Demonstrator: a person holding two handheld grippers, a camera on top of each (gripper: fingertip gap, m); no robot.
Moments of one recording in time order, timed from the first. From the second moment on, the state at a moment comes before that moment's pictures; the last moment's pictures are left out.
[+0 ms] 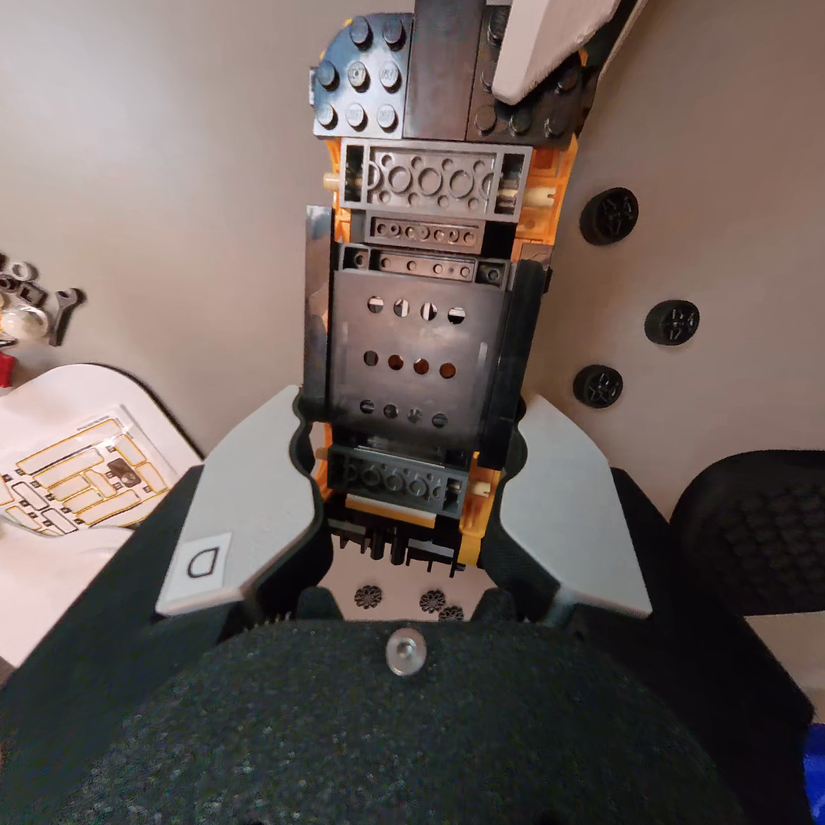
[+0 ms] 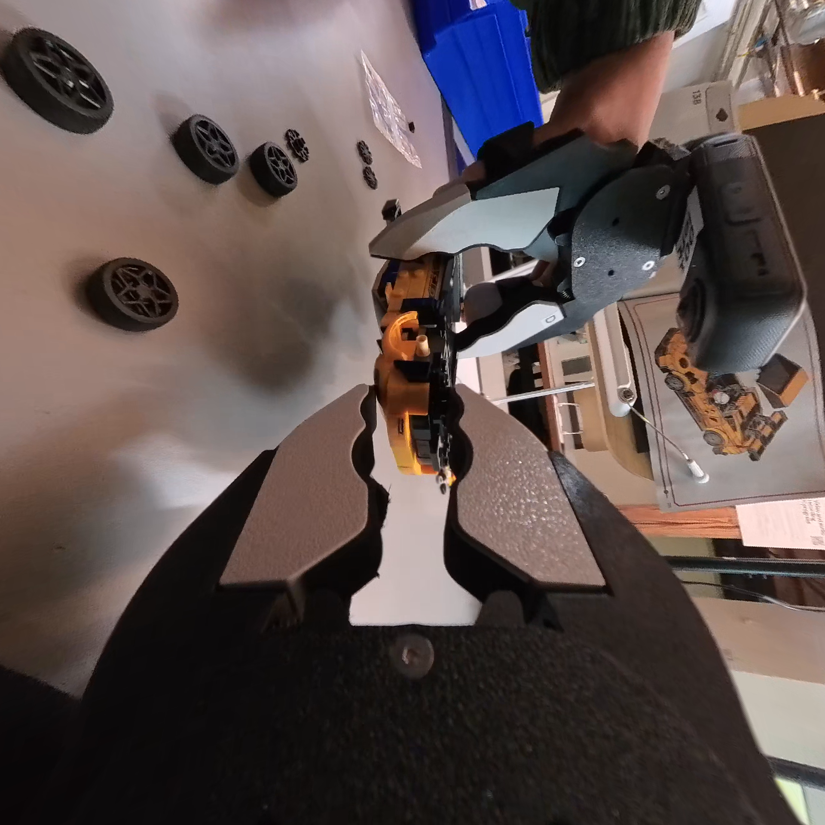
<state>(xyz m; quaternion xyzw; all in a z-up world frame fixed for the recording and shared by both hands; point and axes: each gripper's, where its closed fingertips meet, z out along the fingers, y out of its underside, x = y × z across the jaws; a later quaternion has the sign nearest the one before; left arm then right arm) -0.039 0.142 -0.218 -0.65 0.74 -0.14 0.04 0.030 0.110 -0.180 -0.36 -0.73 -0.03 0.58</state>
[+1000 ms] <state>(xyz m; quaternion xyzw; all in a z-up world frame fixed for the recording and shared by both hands) -0.041 0.129 -0.239 -0.66 0.74 -0.17 -0.01 0.030 0.101 -0.198 -0.39 -0.73 0.02 0.55</state>
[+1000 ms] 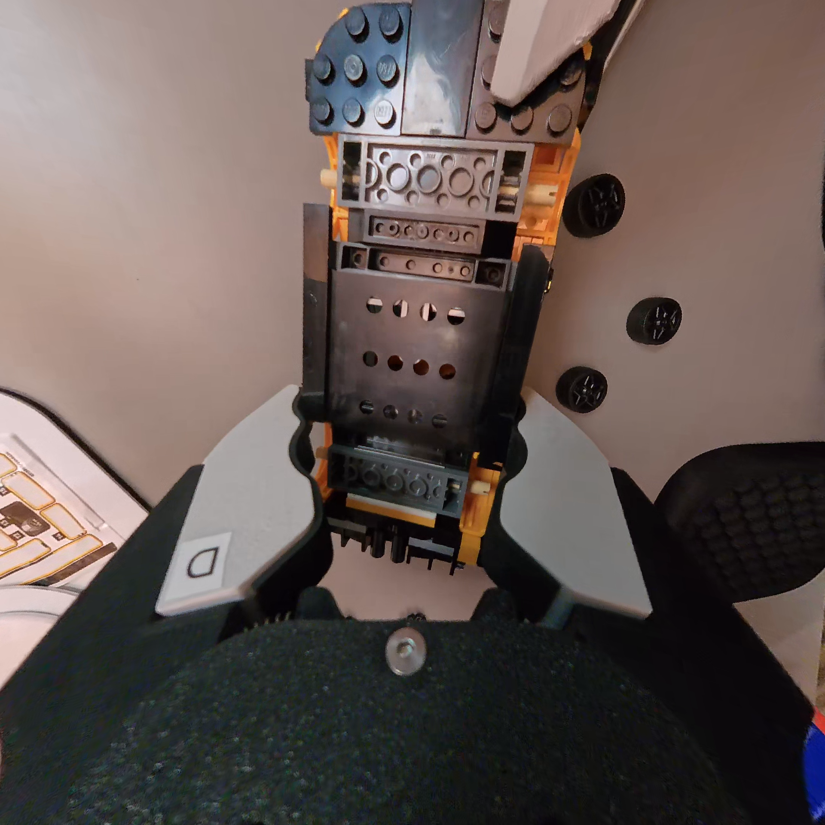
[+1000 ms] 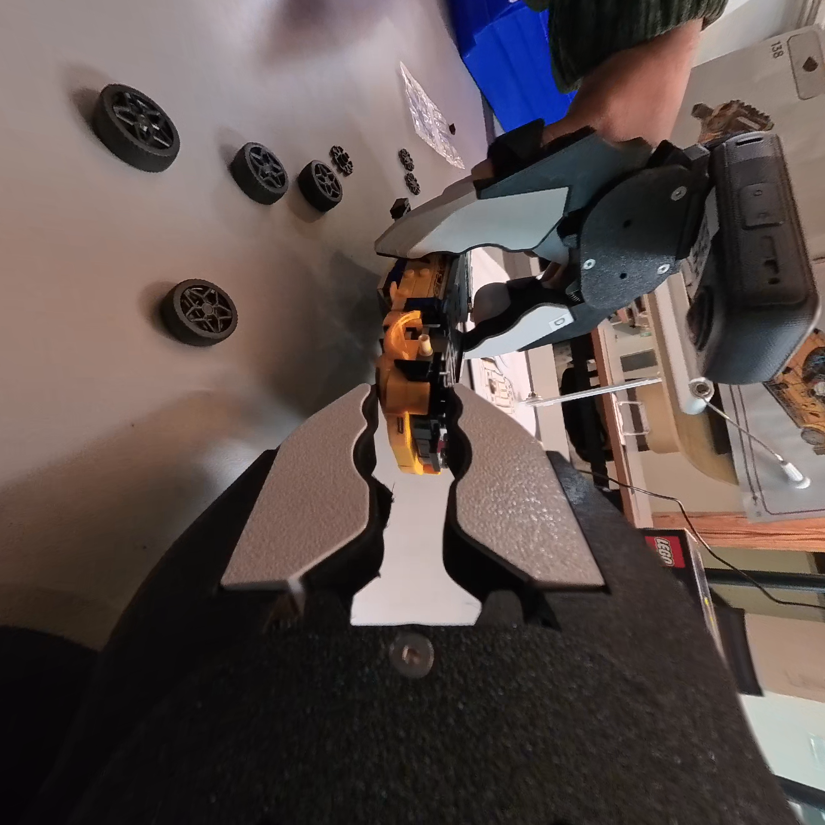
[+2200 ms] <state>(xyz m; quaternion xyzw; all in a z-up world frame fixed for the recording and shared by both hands) -0.035 0.164 -0.239 -0.65 0.71 0.01 0.27 0.069 0.129 -0.204 -0.59 -0.62 0.14 0.50</state>
